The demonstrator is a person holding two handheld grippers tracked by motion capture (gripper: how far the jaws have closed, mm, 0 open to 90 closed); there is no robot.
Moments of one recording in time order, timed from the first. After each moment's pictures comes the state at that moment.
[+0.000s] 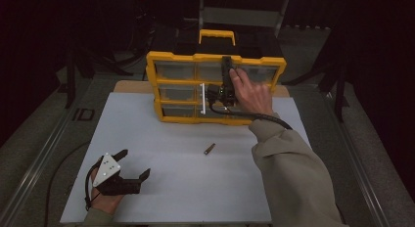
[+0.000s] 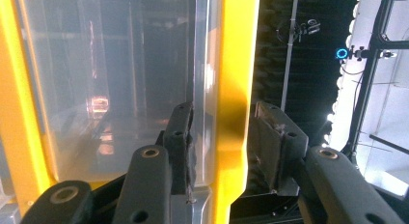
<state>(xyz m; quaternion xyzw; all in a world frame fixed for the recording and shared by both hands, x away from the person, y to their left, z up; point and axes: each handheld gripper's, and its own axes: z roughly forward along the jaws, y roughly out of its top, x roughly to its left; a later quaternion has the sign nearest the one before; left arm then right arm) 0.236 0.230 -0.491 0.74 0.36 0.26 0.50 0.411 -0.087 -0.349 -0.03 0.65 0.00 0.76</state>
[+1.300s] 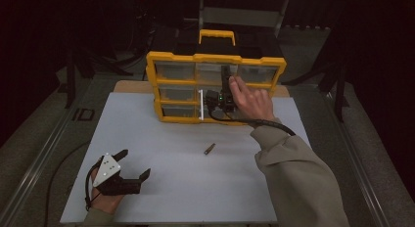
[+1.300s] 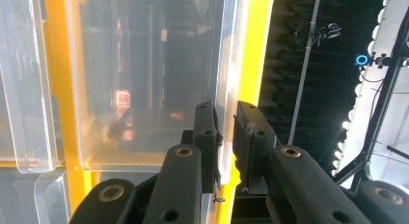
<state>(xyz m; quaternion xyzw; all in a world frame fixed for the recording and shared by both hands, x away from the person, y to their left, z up) 0.236 0.229 -0.491 0.74 0.36 0.26 0.50 0.391 -0.084 -0.350 -0.04 0.68 -0.02 0.74</state>
